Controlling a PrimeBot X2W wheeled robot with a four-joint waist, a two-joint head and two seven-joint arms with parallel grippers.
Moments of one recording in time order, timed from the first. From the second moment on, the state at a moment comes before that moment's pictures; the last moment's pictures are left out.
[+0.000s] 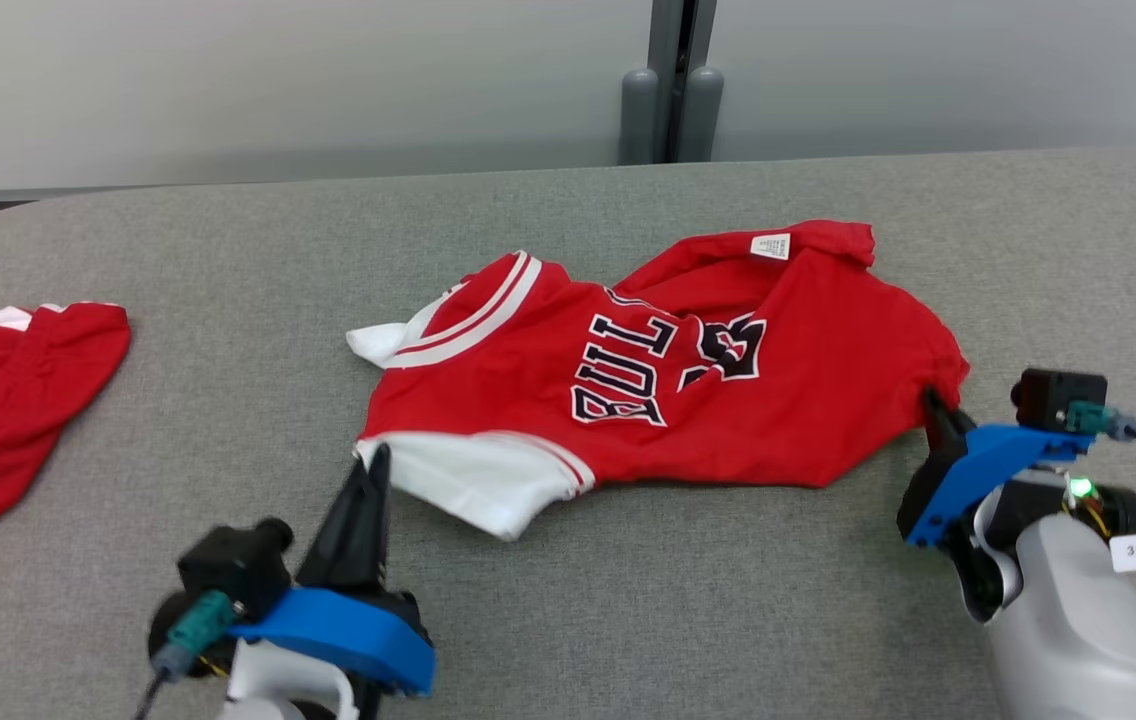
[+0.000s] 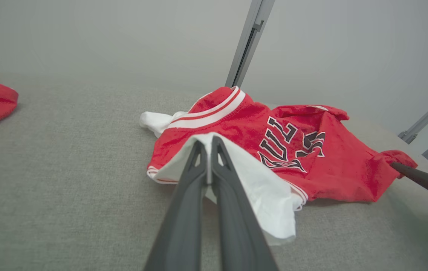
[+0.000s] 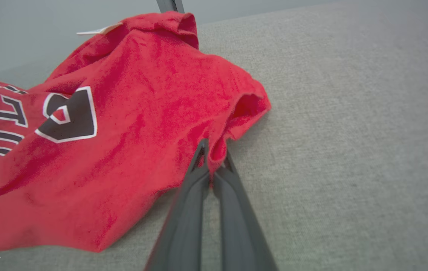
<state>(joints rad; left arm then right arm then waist) -0.05 0.13 -0.29 0.06 -0.40 0.02 -0.02 -0.56 -0.05 -0.20 0.88 0.08 0.13 -0.01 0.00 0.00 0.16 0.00</state>
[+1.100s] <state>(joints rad) -0.87 0.46 -0.15 -0.48 -0.38 -0.08 0.27 -0.48 -0.16 -0.16 -0.46 0.20 0.13 0.35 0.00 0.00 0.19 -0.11</state>
